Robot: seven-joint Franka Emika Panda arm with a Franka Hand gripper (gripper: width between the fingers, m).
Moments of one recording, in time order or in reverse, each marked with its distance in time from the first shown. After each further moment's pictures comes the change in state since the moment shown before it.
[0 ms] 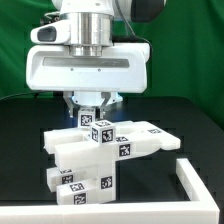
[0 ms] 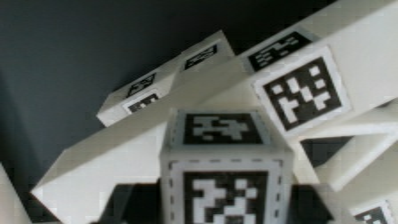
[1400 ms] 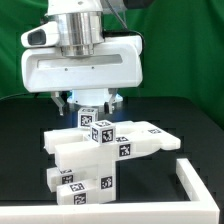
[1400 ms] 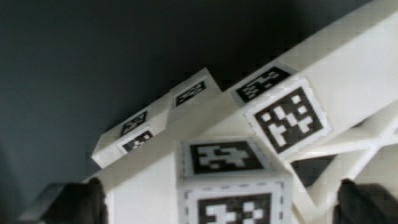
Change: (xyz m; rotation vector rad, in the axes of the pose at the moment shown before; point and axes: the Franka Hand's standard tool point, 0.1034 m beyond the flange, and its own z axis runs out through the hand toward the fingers) arm -0.010 0.003 -0.004 0.089 -0.120 0.051
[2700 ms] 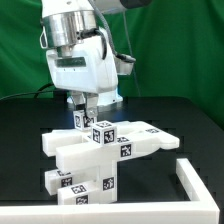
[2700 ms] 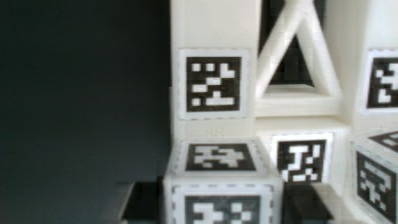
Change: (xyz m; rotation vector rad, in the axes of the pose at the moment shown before) arm 0.006 0.000 0.001 0.090 0.029 0.907
